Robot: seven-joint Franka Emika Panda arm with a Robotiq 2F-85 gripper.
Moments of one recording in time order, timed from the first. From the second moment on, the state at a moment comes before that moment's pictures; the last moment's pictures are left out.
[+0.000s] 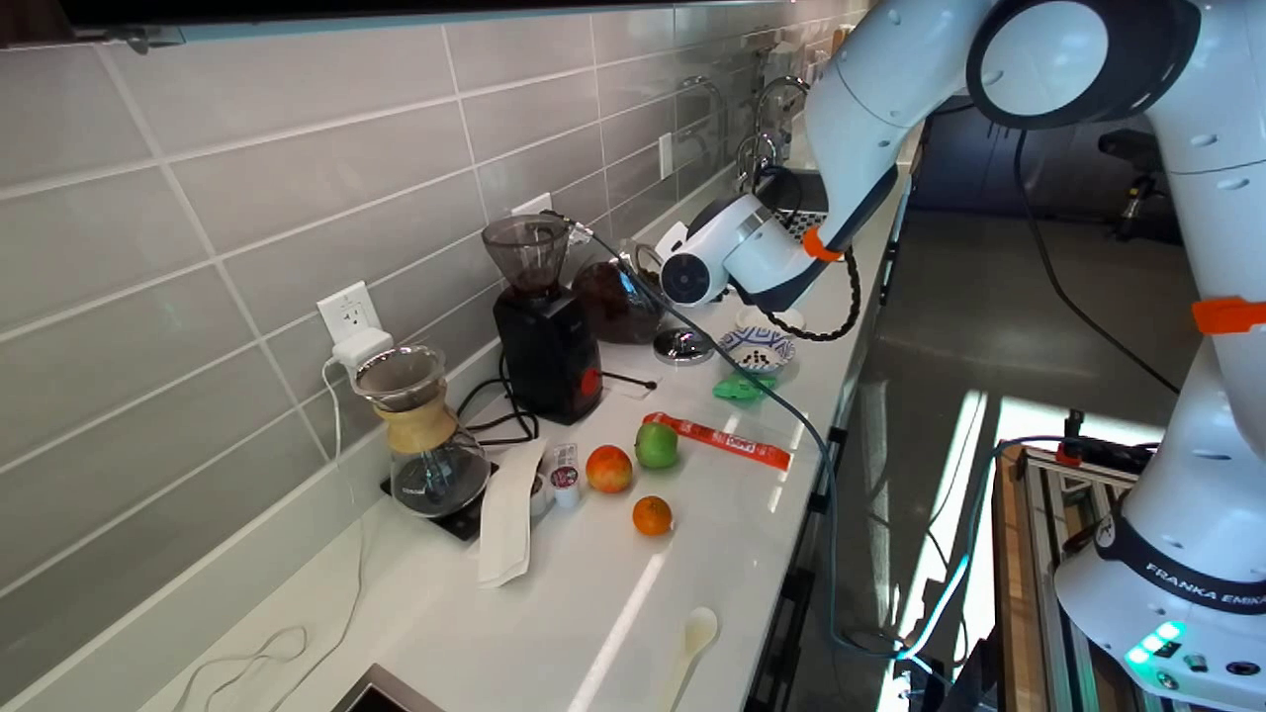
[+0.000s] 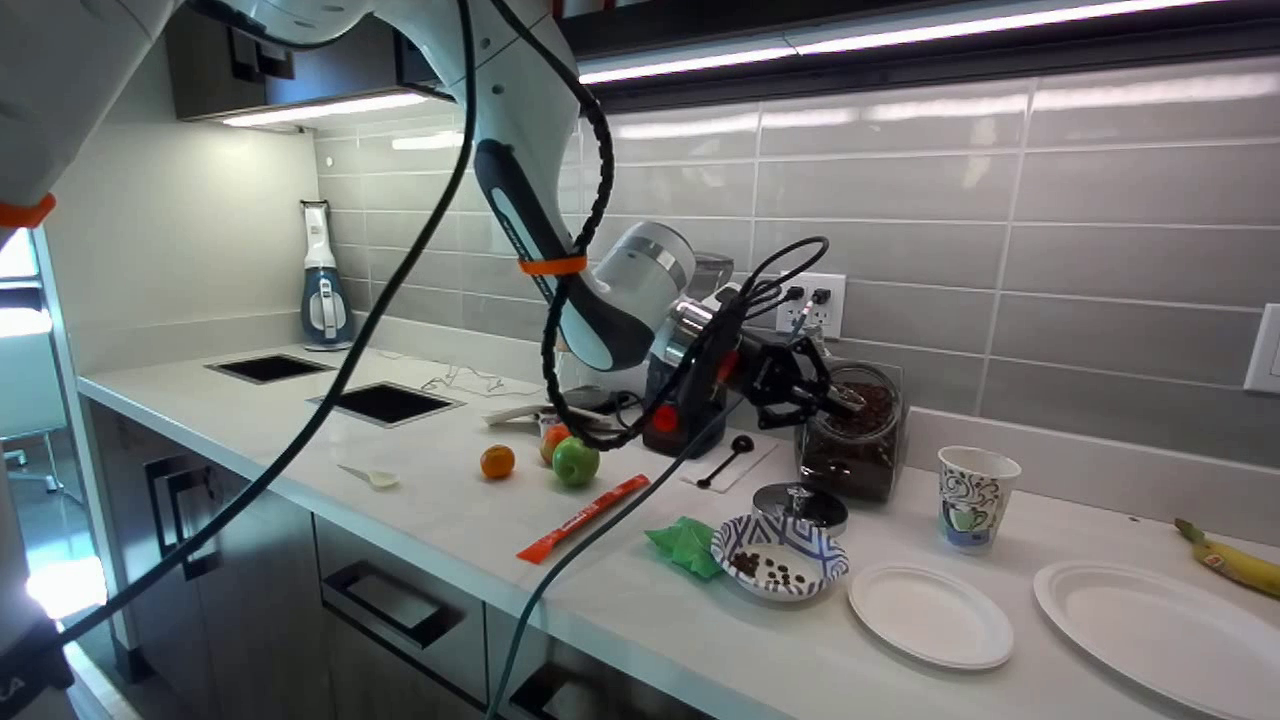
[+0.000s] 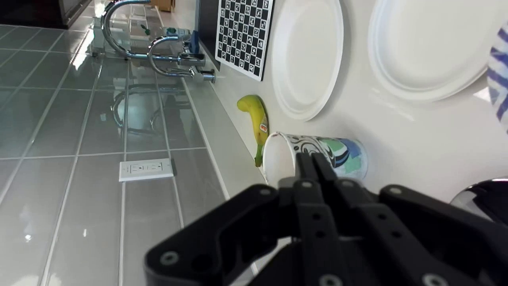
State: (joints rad) arm -0.11 0.51 -0.19 -1.91 -1.64 2.23 0.73
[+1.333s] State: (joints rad) arm -0.21 0.29 -0.18 -2.15 -1.22 2.02 0.74
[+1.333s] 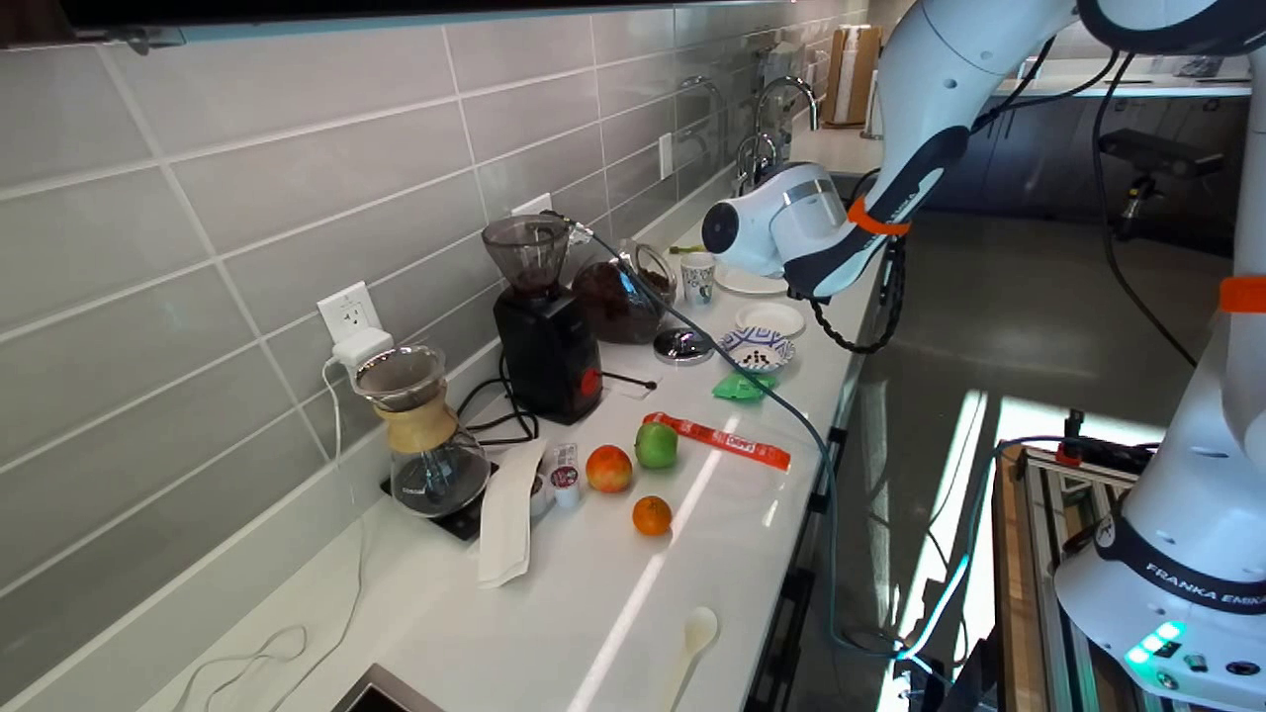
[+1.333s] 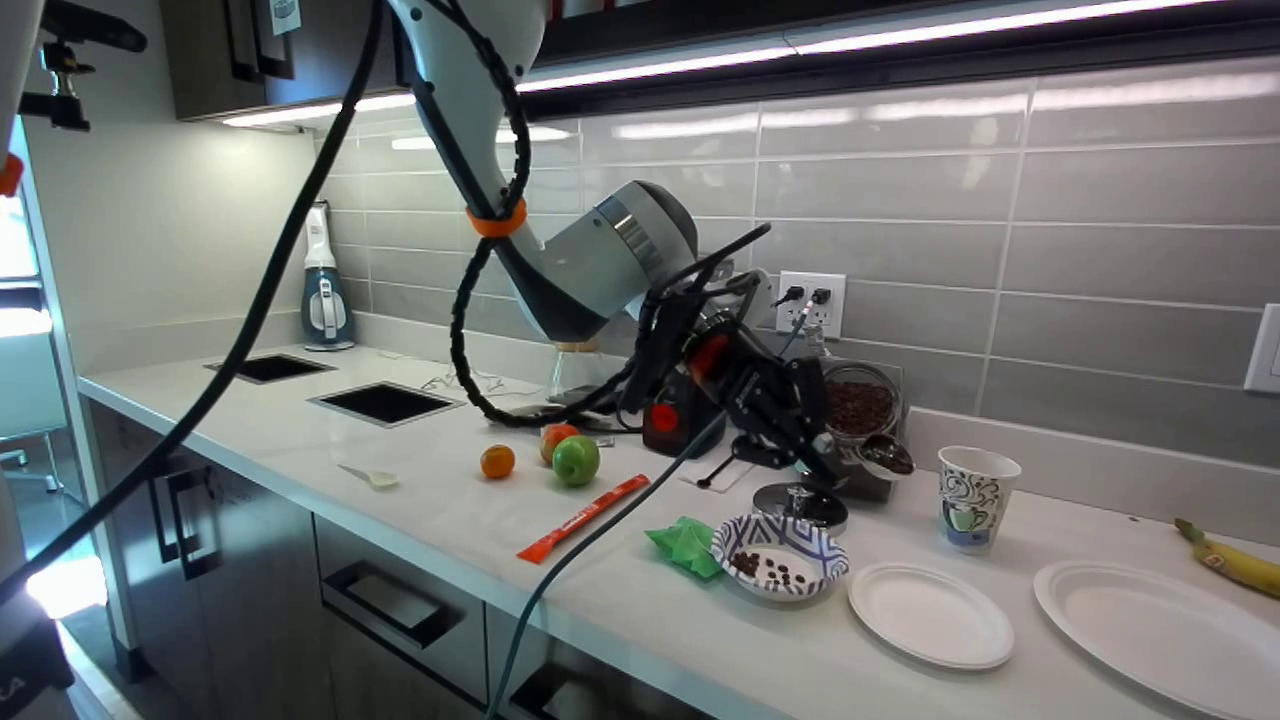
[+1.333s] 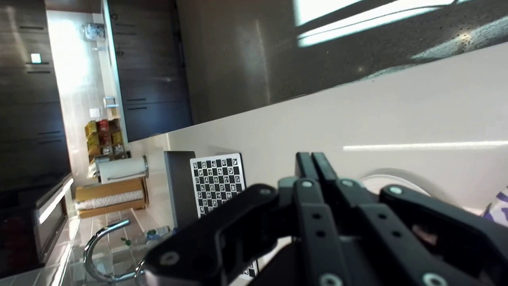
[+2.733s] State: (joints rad) arm -0.32 0.33 -0.25 -2.12 -0.78 2.38 0.30
